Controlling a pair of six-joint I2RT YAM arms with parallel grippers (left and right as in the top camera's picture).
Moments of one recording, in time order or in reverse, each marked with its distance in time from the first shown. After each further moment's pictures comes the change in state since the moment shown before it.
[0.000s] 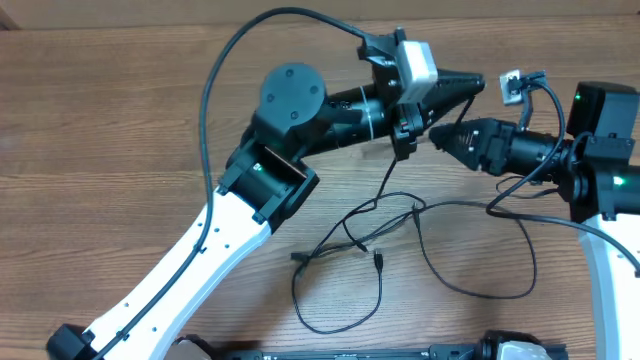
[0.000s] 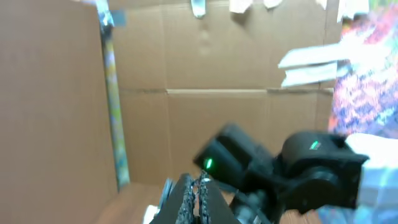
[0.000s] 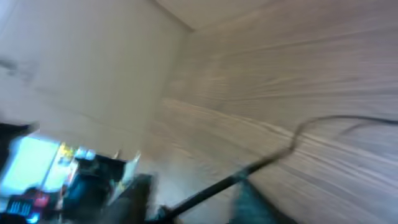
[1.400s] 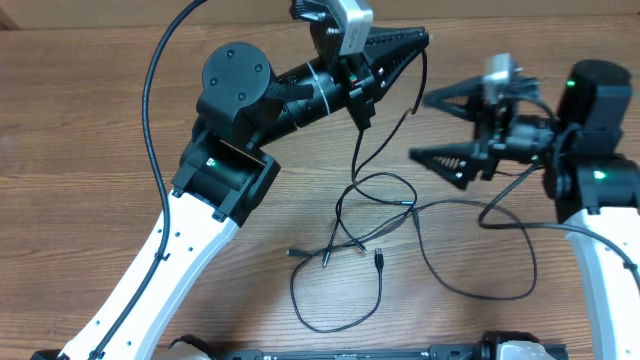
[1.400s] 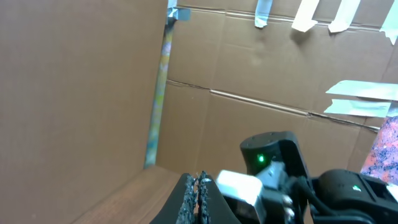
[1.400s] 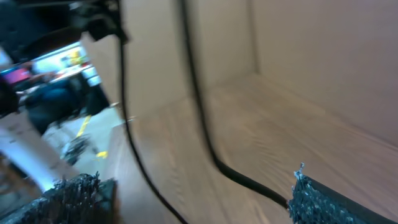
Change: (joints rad) left arm 0.134 -0.056 0.034 -0.122 -0.078 -0.170; right arm 0.093 0.021 -0.014 0.337 -0.292 -0.453
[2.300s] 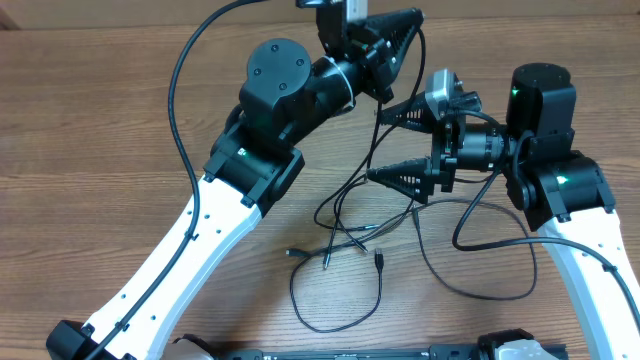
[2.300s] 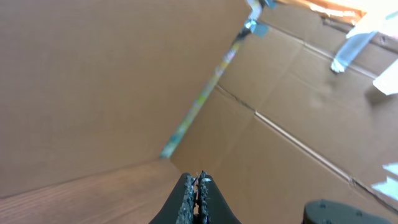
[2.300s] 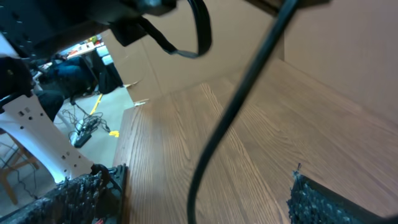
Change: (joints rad) left arm -0.049 0.080 0.000 0.003 -0.323 -0.285; right arm 0.188 0.000 0.000 -0.002 0.137 0.008
